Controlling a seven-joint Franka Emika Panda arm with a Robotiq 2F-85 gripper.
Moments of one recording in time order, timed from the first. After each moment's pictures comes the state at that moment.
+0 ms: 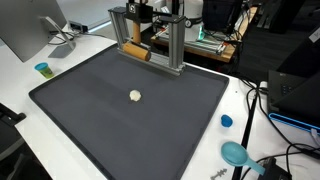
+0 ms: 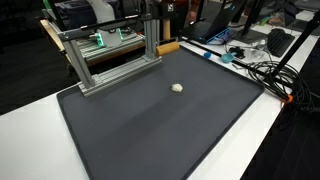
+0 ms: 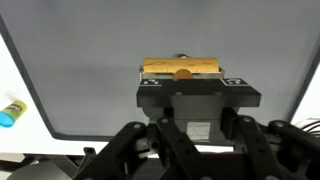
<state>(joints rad) -0.03 -0.25 0.11 -2.28 -0.12 2.24 0.19</state>
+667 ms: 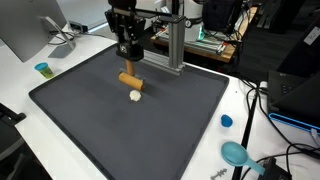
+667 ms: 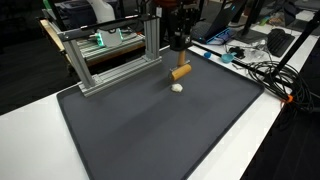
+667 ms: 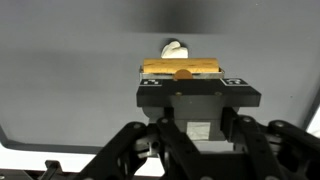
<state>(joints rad) 0.00 0.14 0.09 -2.03 -0.12 2.30 0.14</state>
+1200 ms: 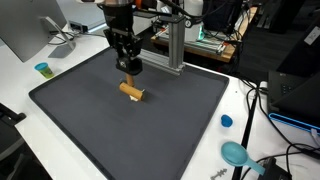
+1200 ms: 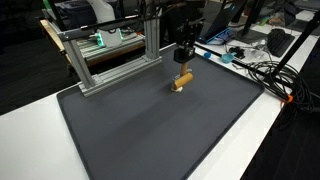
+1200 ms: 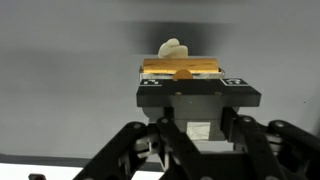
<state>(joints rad) 0.02 0.28 0.06 -1.93 -0.12 2.29 0.14</state>
